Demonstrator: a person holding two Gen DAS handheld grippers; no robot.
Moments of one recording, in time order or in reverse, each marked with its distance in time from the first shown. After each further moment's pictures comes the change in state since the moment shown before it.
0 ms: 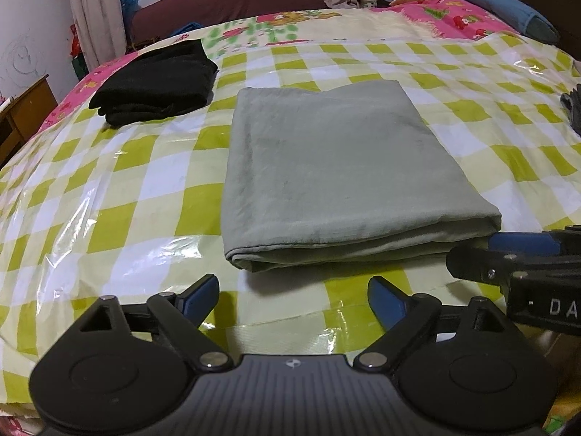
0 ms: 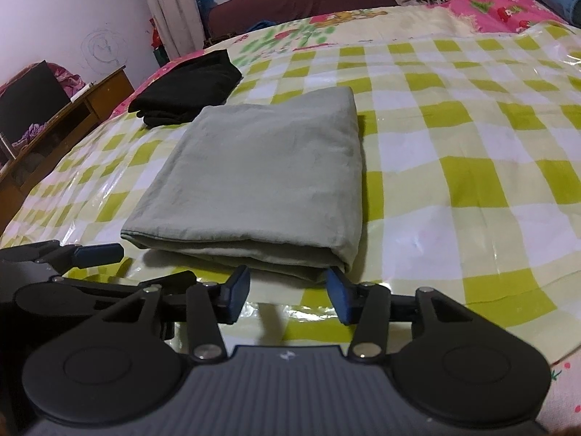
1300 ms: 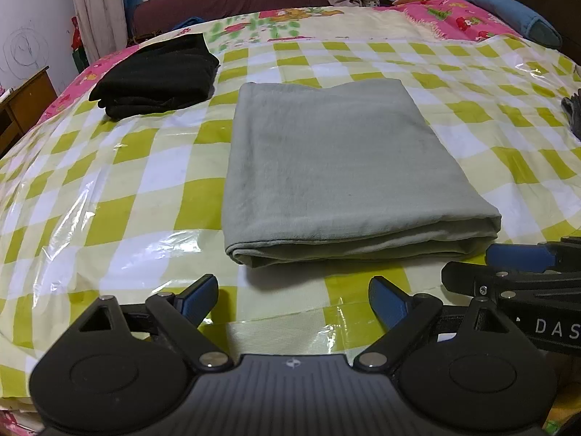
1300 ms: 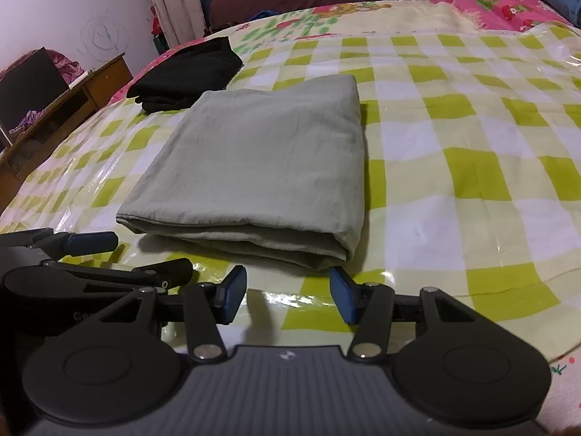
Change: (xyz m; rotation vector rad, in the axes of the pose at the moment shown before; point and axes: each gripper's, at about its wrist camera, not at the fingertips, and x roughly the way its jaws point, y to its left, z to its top) left arm 0.000 0.001 0.001 -0.018 0.011 -0.008; right arm 0.005 0.002 -0.004 -0.015 0.036 -0.015
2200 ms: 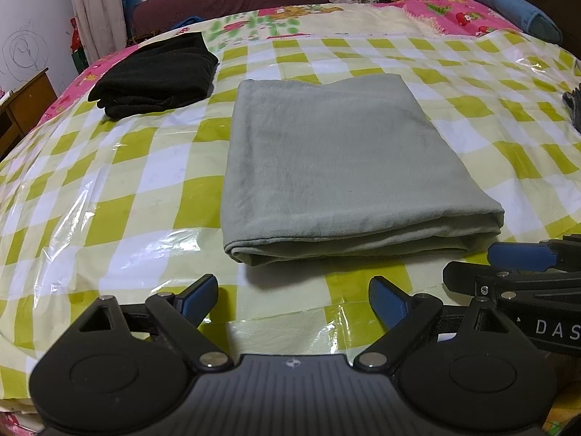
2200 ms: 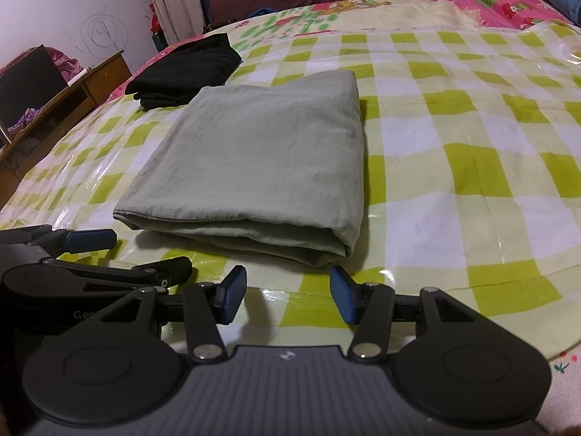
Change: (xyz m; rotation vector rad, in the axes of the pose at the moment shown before) left arm 0.002 0.000 -0.002 0.007 0.001 0.005; right arm 0.002 -0.001 -0.001 -0.001 0.004 0.000
